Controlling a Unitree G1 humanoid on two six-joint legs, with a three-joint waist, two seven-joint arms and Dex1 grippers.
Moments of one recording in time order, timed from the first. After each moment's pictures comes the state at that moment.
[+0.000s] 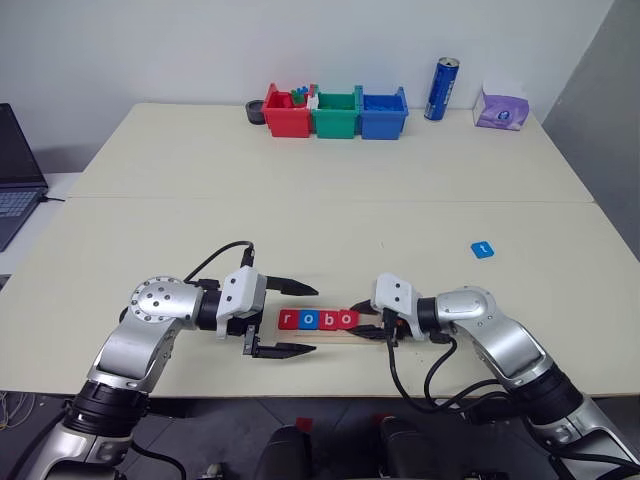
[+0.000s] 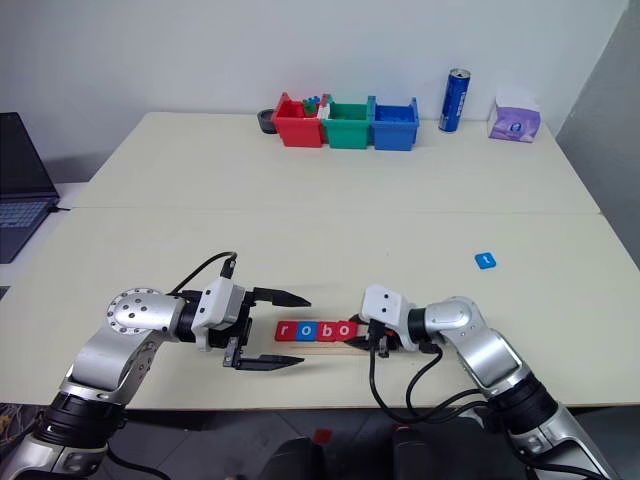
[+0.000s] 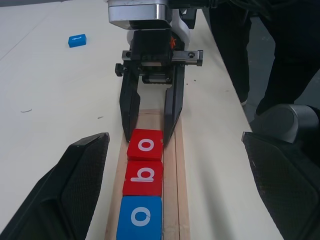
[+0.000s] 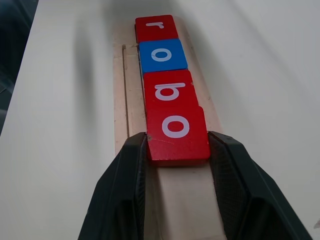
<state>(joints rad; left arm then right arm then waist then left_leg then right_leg) -0.27 0.72 -0.10 -0.11 -0.39 0.08 -1.37 -0.41 -0.50 0.43 -0.16 0.11 0.44 0.98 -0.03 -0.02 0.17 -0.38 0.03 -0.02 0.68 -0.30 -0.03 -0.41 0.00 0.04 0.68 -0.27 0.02</state>
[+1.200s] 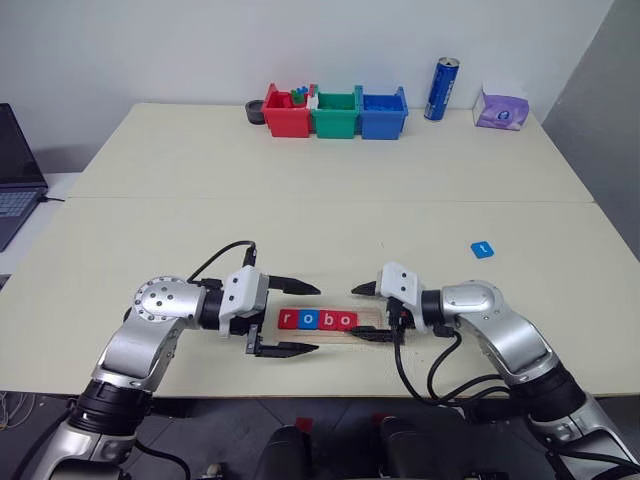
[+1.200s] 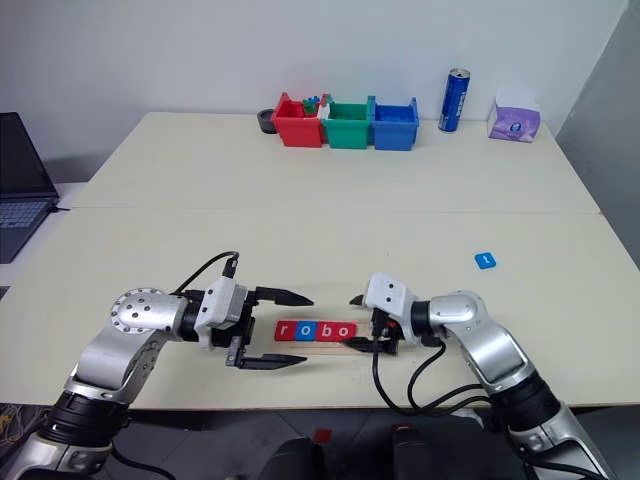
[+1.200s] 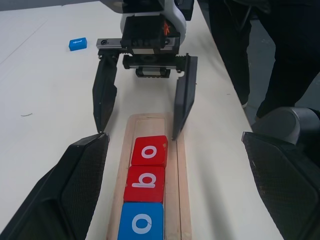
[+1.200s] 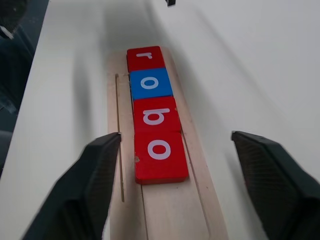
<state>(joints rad) -0.28 0.70 -0.10 -0.11 -0.39 0.08 -1.36 -0.41 -0.49 0.36 -0.20 0.16 0.48 0.98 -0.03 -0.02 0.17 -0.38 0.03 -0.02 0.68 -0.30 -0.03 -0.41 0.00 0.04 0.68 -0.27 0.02</state>
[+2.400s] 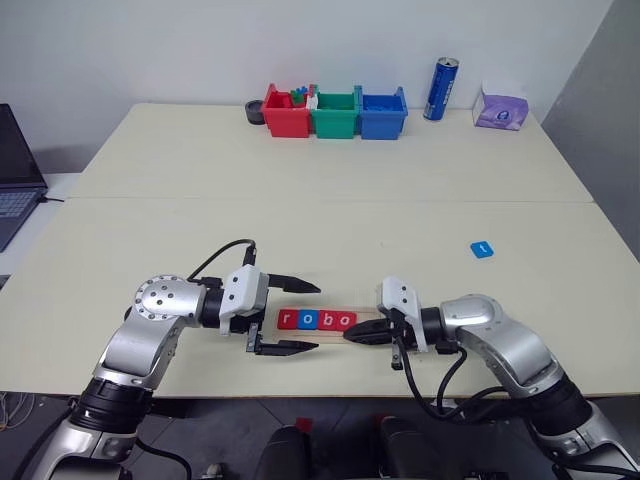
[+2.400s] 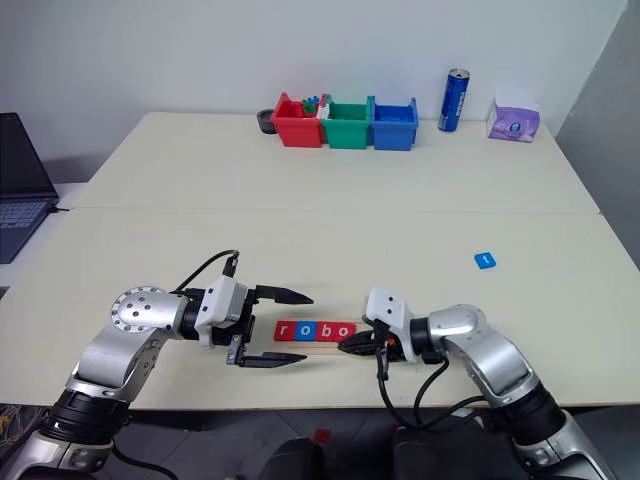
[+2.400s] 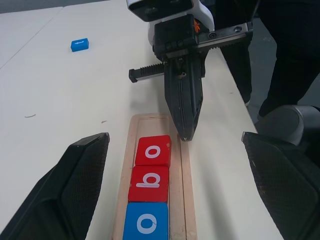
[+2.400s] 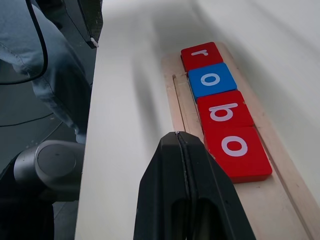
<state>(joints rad) -0.29 0.70 -0.10 -0.09 -0.38 0.06 -1.37 -0.36 -0.50 0.39 -0.25 0.29 0.61 1.02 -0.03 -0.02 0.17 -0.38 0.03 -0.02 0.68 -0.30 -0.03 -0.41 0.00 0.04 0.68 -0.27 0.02</state>
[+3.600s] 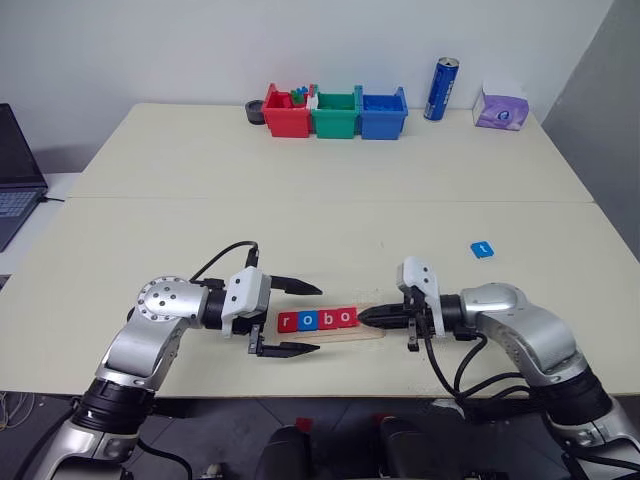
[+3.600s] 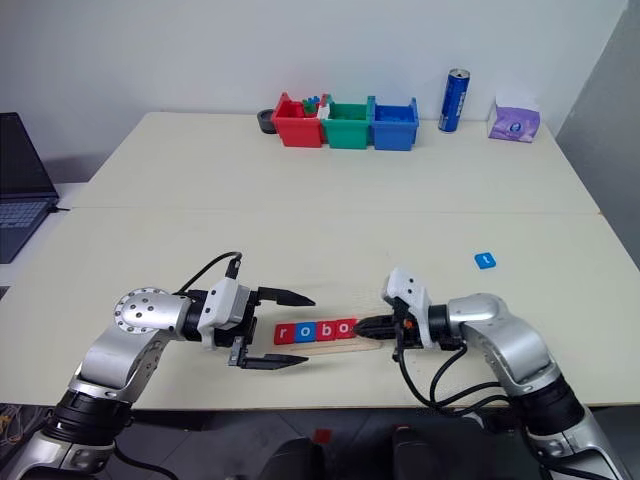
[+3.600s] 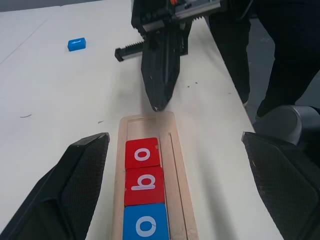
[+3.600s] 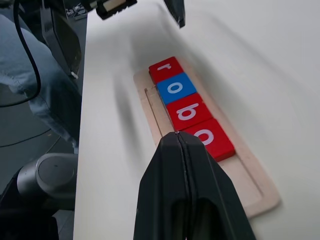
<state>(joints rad) -0.29 0.69 -0.11 -0.09 -0.38 0.06 -1.35 -0.38 -0.58 0.23 -0.30 0.41 0.72 1.02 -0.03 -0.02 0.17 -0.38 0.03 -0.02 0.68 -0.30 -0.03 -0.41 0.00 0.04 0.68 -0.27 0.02</state>
